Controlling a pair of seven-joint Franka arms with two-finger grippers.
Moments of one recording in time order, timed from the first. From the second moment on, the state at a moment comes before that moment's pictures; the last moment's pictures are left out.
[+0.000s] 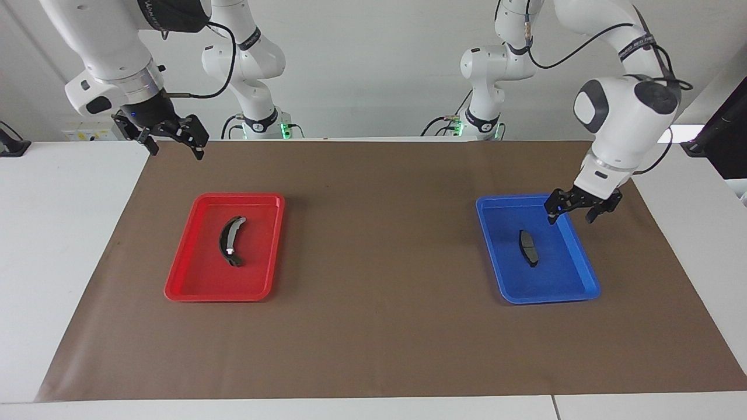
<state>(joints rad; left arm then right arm) -0.03 0.10 0.00 -2.01 0.01 2.20 0.03 0.03 -0.03 -0.04 -1.58 -0.03 1.49 0.13</state>
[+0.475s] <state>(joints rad) -0.04 0.26 -0.01 -2.12 0.00 2.44 0.00 0.03 -0.03 -0.04 -1.58 -0.03 1.49 0.12</state>
